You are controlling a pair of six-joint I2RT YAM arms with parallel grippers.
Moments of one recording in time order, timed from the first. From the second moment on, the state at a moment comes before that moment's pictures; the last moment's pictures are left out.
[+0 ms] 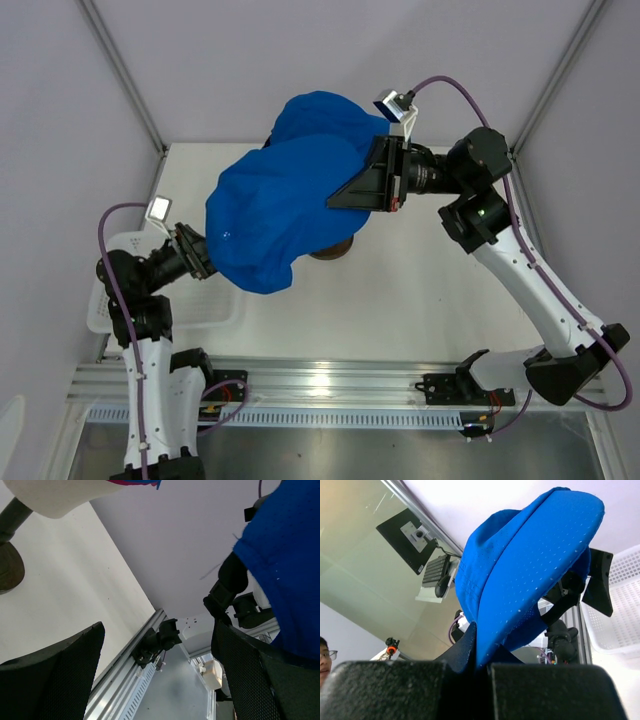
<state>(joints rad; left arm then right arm) 0.27 0.57 0.62 0.15 1.24 -1.17 0.61 1.32 1.55 0.20 -1.06 1.07</state>
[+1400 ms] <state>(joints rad) 0.12 0.73 1.00 -0.11 0.87 -1.05 0.50 1.39 1.60 0.20 -1.02 1.09</state>
